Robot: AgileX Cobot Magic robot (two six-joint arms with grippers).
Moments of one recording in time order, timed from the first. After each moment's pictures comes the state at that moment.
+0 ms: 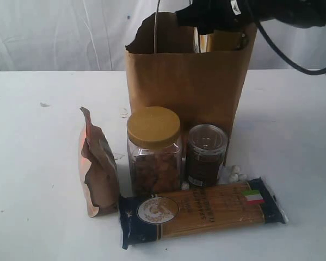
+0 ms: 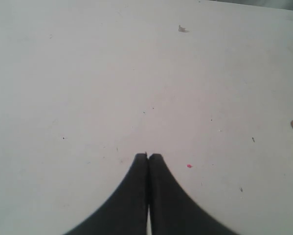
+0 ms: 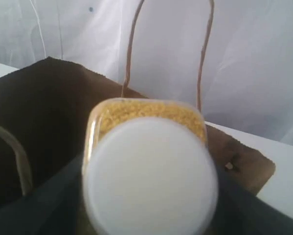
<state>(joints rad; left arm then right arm) 0.11 0.00 0.02 -0.10 0.42 0.00 0.57 1.58 -1.39 -0.83 0.50 0.81</state>
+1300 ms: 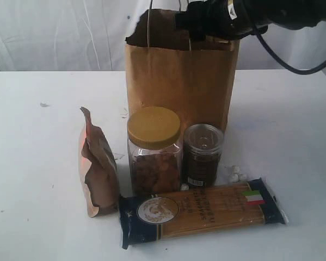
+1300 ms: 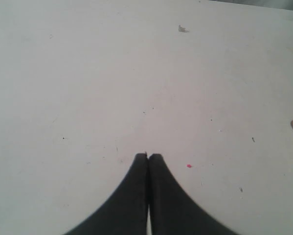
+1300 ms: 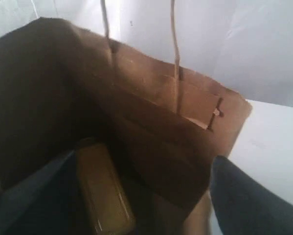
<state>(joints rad) 0.11 0.00 0.02 -0.10 0.42 0.00 0.57 1.60 -1.40 -0.71 0.54 0.82</state>
